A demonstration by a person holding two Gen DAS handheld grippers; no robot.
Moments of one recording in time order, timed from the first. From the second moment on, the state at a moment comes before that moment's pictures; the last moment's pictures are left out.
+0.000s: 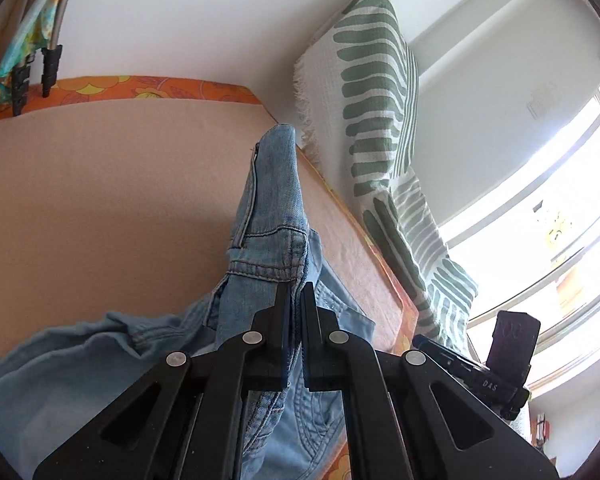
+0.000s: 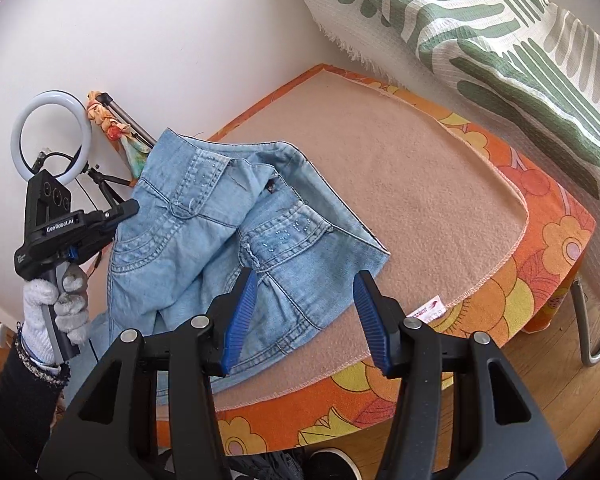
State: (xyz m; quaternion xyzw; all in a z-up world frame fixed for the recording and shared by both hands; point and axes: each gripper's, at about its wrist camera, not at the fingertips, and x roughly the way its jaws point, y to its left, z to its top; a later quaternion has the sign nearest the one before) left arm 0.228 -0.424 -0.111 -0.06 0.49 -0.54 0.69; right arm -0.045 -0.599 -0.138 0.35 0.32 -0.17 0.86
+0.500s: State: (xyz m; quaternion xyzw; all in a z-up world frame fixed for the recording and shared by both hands) left arm 0.114 -0.476 -0.150 0.07 0.52 -0.61 0.59; right arm -0.001 -0.627 -0.147 0.49 0.28 -0.05 0.82
